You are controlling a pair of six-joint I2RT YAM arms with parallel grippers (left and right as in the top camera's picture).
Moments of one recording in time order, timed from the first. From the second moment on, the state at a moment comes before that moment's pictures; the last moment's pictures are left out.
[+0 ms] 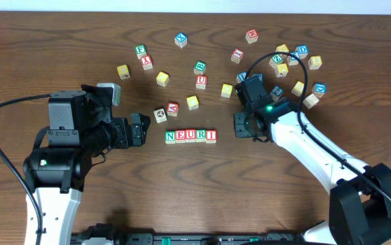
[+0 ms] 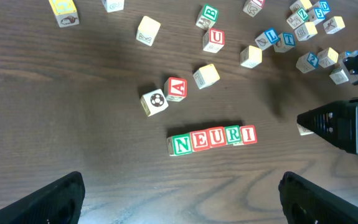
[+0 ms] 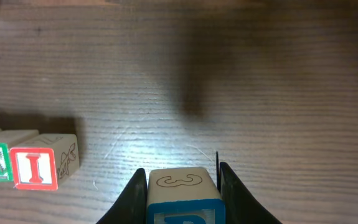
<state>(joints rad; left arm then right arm) -0.02 1.02 1.04 -0.89 0.36 -0.11 0.47 1.66 1.09 -0.71 0.08 0.42</state>
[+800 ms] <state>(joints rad) -0.02 1.02 1.04 -0.89 0.36 -0.11 0.52 1.73 1.04 -0.54 0.09 0.52</state>
